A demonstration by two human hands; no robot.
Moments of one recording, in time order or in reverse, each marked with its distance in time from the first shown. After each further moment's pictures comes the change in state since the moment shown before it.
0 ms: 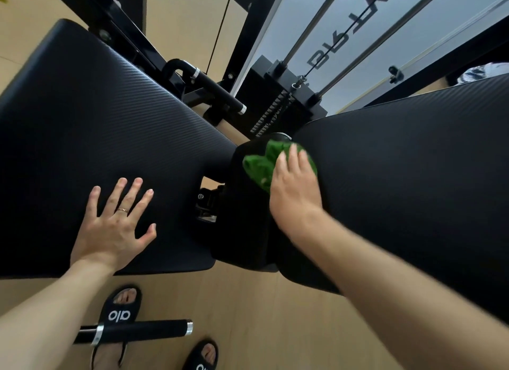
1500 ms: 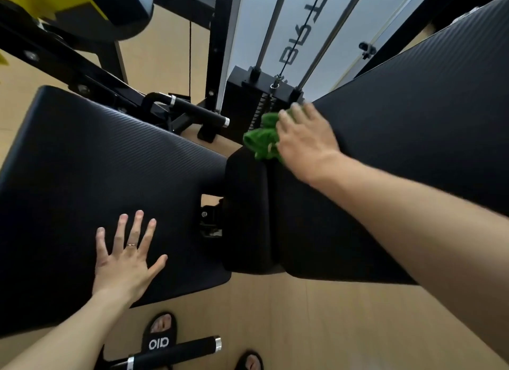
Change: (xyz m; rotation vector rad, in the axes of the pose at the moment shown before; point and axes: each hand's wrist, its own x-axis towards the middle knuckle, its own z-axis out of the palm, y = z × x) left_hand 0.005 -0.012 0.004 0.114 -0.198 0.063; right_hand 0.032 0.079 -0.014 -0.028 0.164 0.030
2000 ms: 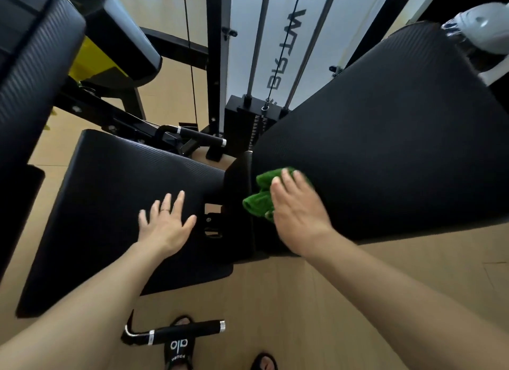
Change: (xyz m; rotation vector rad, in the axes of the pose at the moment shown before) left_hand 0.017 0.062 -0.175 -0.366 -0.271 -0.165; right_hand -0.156 -0.016 -0.008 0.313 0.019 0.003
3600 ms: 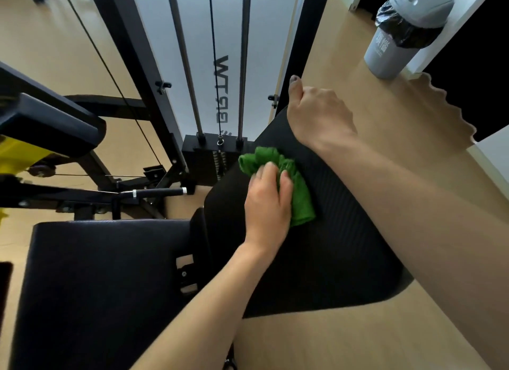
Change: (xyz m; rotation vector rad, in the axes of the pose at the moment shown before) left_hand -0.041 0.351 -0.132 -0.854 0.464 0.652; right_hand 0.059 0.275 -0.111 0.872 0.264 0.771
